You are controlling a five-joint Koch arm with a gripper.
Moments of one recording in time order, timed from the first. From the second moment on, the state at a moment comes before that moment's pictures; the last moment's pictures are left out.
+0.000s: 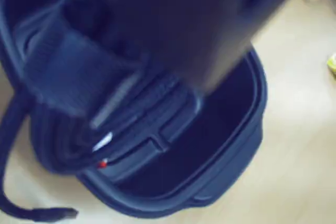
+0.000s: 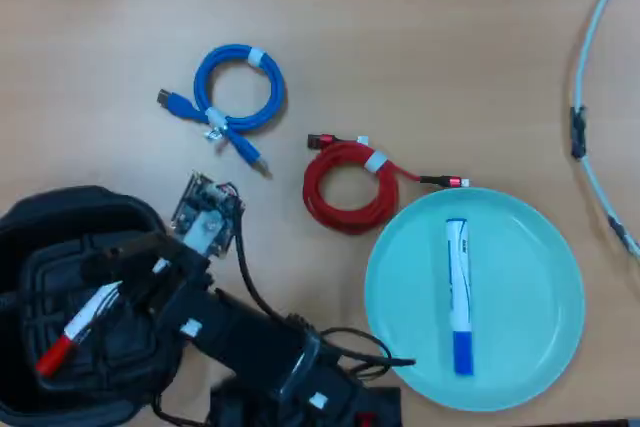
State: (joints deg) arm 34.2 111.6 68.7 91.0 39.2
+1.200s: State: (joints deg) arm 24.6 119.5 56.1 93.0 46.8
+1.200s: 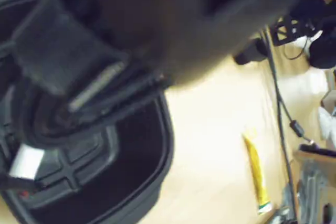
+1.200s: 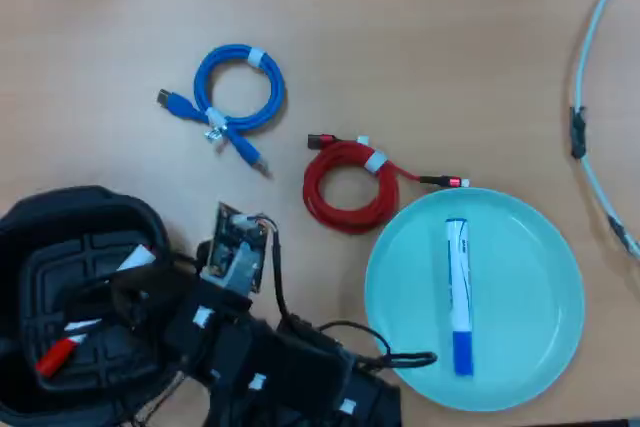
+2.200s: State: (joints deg) arm 12.3 83.1 53.7 76.2 50.6
